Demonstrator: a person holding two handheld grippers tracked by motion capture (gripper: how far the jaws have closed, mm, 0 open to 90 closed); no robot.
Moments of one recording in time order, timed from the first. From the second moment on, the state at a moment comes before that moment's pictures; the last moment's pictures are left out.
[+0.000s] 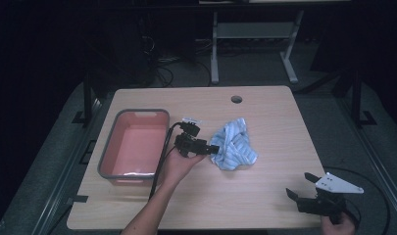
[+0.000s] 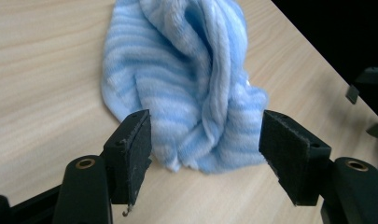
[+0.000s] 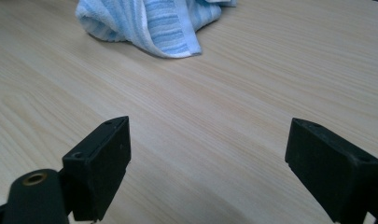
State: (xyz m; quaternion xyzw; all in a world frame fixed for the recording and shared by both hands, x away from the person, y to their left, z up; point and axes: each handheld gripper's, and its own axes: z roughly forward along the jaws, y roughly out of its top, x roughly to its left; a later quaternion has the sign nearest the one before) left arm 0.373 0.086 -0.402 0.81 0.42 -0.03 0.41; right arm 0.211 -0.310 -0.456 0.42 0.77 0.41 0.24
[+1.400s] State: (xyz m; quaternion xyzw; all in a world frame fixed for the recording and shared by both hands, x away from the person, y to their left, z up) left arm 0.306 0.110 -0.424 0.83 0.38 -0.04 0.41; right arm 0.212 -0.308 -0.457 0.42 0.78 0.40 0.24
